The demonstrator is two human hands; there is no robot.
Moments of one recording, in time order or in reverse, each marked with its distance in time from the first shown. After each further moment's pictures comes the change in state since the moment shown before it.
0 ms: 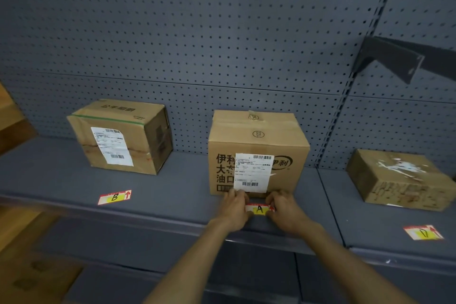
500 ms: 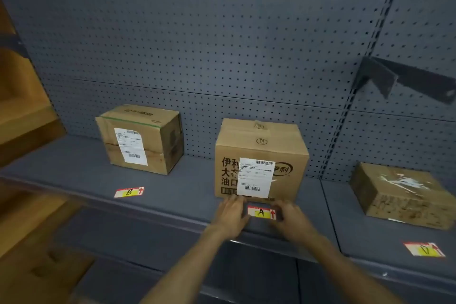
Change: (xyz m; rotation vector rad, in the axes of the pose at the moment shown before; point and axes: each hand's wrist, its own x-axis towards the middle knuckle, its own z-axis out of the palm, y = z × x) left_hand -0.042 0.013 -0.017 0.069 0.106 0.028; right_hand -0.032 0.003 -0.014 0.145 0.060 -0.044
